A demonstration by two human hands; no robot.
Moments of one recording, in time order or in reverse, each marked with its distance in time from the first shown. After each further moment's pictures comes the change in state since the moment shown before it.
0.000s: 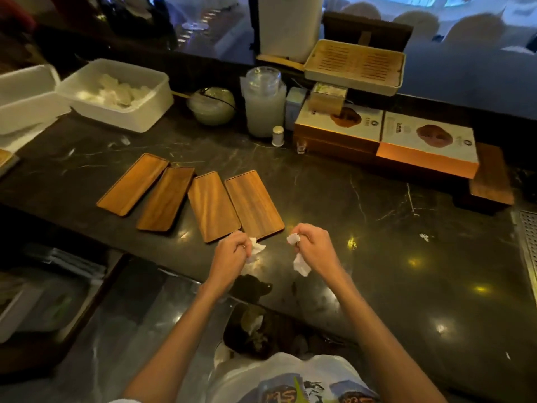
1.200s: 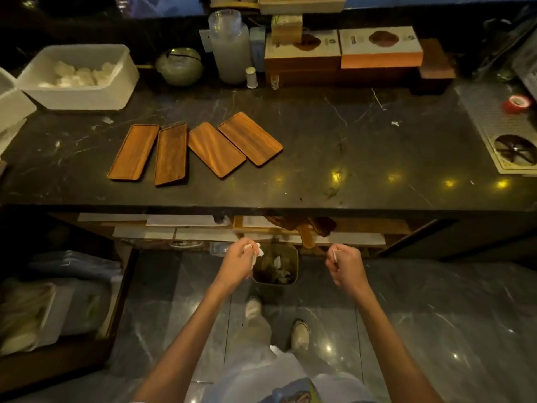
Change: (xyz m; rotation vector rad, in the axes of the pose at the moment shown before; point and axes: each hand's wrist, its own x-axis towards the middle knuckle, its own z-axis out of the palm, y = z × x) left_hand -0.210 -0.088 -0.081 -0.105 -0.465 -0.252; right_hand -0.309 -0.004 0.113 0.623 0.283 0.493
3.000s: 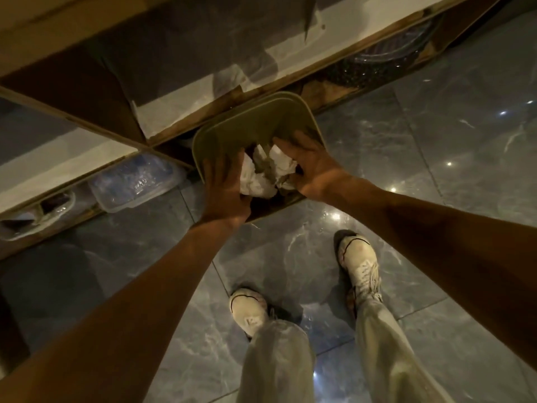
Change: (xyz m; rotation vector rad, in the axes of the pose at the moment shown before) left_hand 0.403 -0.539 0.097 1.059 -0.348 0.274; right_hand 0.363 0.530 0.126 -0.896 -0.087 0.087
